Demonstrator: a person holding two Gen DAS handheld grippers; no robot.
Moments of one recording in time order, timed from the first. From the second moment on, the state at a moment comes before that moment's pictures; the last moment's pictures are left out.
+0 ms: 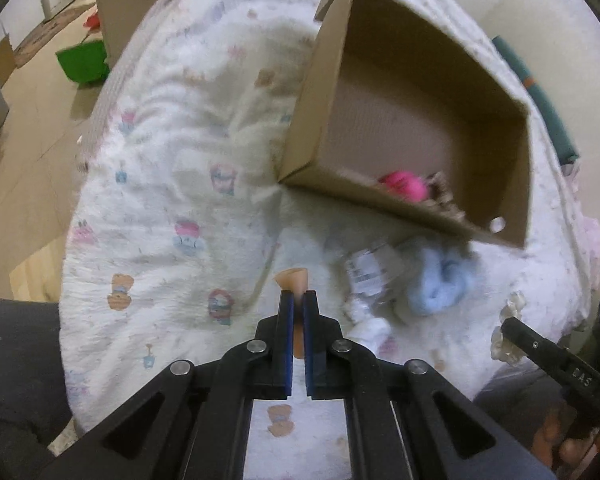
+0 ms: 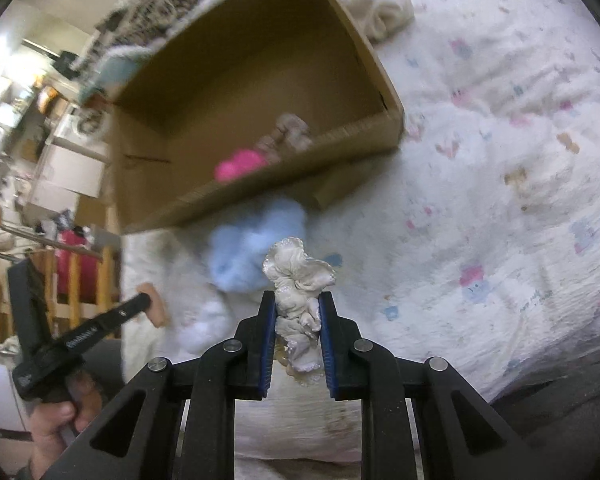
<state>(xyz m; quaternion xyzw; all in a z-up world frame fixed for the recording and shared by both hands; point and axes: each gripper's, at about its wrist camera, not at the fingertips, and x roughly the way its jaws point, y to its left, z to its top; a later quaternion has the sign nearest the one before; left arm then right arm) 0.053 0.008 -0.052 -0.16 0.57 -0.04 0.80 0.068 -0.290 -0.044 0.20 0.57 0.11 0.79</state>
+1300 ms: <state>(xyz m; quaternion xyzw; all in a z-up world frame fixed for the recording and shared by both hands) 0.193 -0.053 -0.027 -0.04 0.51 -0.10 0.85 0.197 -0.252 -0.038 0.17 0.53 0.14 0.82</state>
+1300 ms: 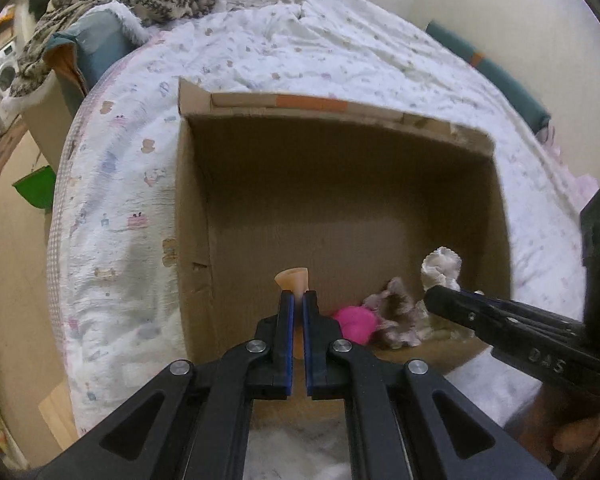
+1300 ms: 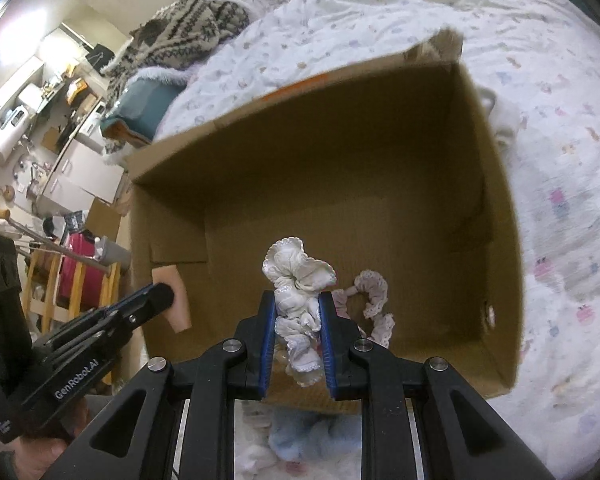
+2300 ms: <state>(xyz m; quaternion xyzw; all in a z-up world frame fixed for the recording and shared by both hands) 0.194 -0.067 -0.058 -0.04 0.54 -0.09 0.83 0.213 -0.250 -0.075 0.17 0.56 0.12 0.80</state>
